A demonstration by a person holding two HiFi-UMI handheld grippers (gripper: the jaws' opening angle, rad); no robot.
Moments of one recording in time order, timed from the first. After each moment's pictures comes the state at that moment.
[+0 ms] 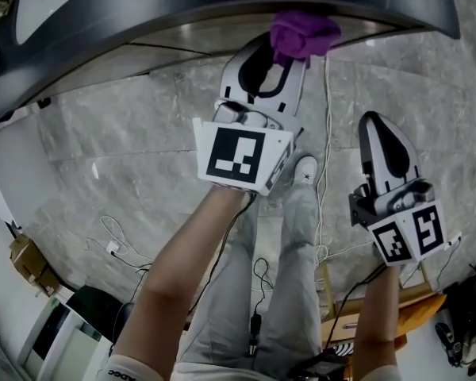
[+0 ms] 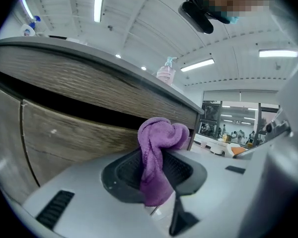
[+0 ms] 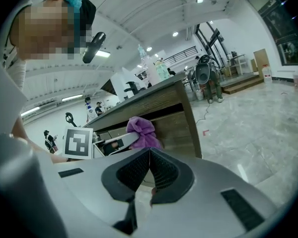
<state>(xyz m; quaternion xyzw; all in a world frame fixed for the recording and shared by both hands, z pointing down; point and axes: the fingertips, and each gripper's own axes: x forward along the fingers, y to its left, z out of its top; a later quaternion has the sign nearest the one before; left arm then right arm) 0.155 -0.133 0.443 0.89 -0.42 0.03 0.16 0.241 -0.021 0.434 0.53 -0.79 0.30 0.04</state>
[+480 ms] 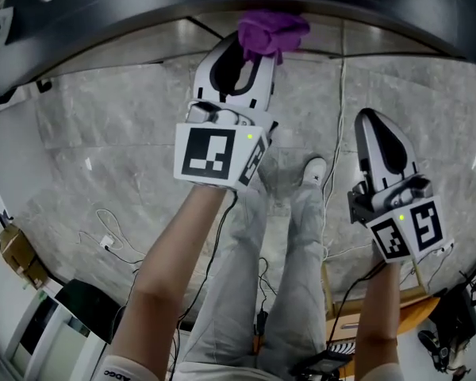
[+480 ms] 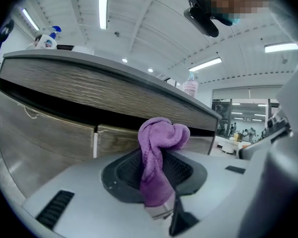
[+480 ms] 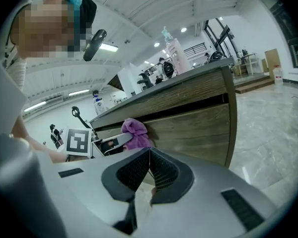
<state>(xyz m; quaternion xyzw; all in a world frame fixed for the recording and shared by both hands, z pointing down) 0.020 -0.150 0.439 0.86 -0.48 0.04 0.15 0.147 -0.040 0.429 0.50 -0.81 0.29 0.07</state>
